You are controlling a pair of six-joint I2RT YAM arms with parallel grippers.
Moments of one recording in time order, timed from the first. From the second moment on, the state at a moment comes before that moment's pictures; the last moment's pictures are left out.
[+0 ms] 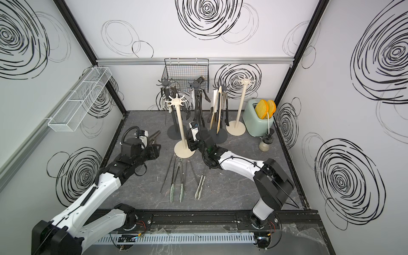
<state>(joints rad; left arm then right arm) -0.20 1.04 0.77 -0.37 0.02 -0.40 0.82 1.57 1.00 0.23 0.22 0.18</state>
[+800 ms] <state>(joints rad) 0.03 1.72 1.08 -0.63 -0.01 -0.10 0.72 1.17 0.70 -0.01 -0.02 0.31</state>
